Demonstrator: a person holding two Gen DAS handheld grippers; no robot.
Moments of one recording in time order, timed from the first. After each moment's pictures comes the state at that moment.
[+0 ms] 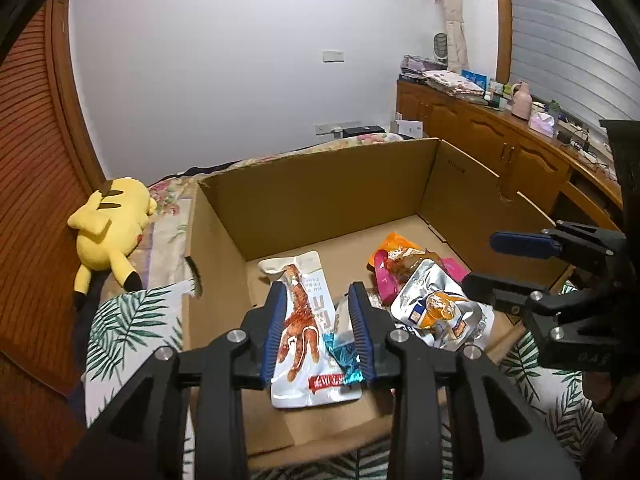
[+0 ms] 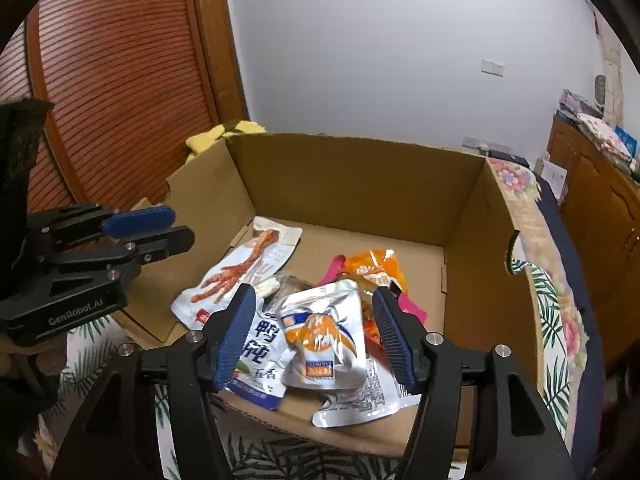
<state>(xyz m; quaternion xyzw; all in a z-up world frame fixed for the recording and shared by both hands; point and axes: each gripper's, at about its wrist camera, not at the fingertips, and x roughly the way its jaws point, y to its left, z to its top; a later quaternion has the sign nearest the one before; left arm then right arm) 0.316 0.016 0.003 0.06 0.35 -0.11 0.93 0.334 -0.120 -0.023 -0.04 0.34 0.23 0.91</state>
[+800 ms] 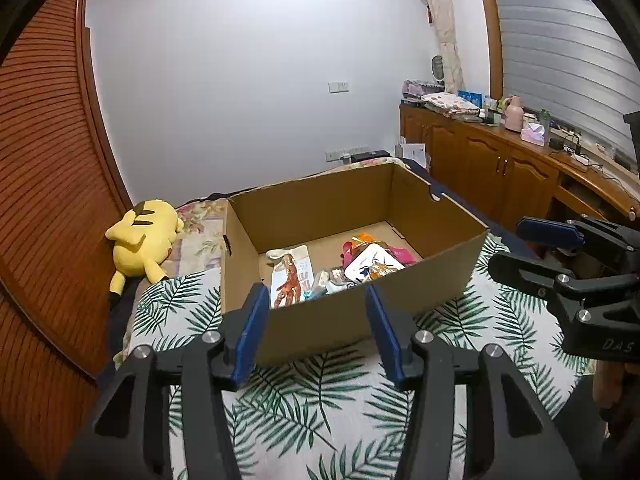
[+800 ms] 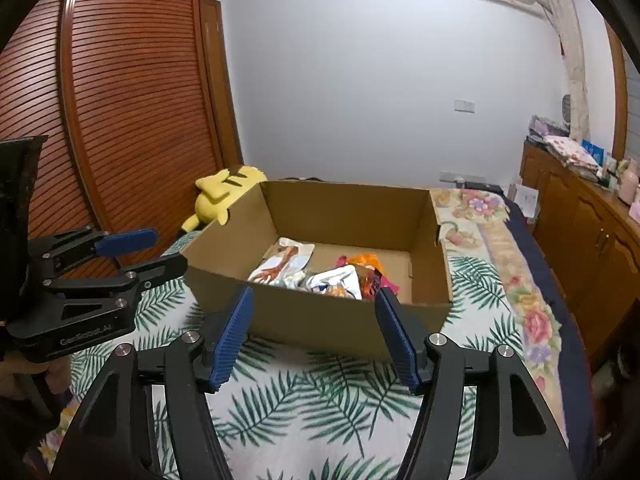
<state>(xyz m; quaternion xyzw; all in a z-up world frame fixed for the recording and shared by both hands) 0.180 0.000 0.055 0.08 0.29 -0.08 0.95 0.192 -0.145 0.035 -0.02 0.27 0.20 0.94</state>
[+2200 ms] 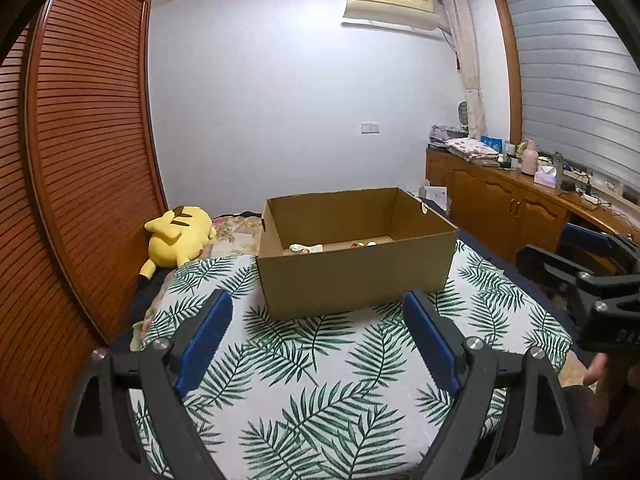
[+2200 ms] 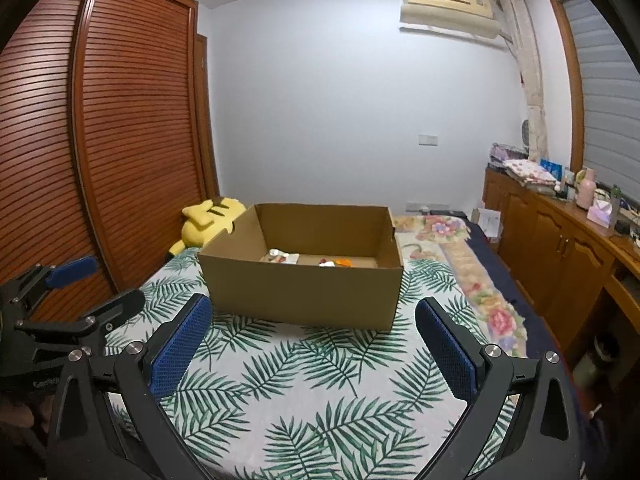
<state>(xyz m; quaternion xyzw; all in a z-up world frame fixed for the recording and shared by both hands) 0.049 -0.001 0.046 0.03 0.22 -0.02 0.98 0.077 -0.159 0.042 -0.01 0.20 0.14 0.97</state>
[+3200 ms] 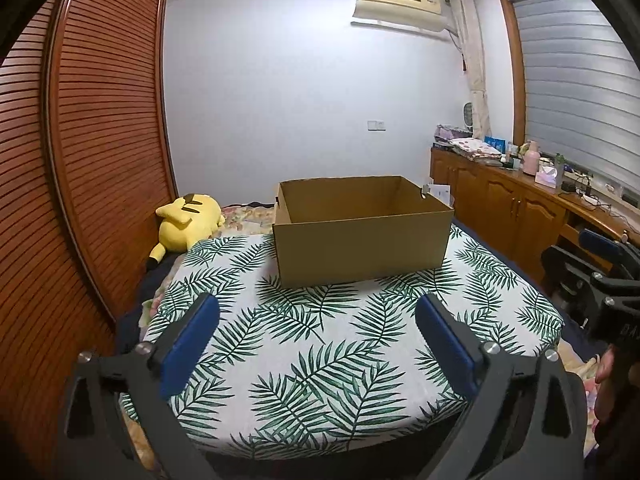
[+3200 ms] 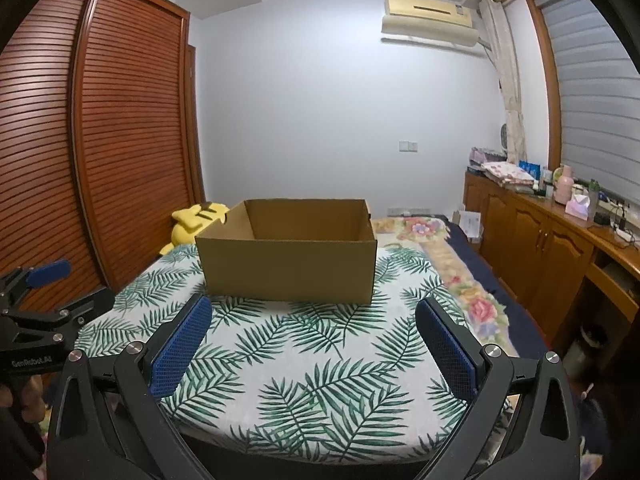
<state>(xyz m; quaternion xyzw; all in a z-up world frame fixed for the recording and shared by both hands) 0.001 0.013 0.031 0.02 0.22 -0.01 0.97 0.020 -0.173 0.024 -0.01 0.18 0.11 0.98</state>
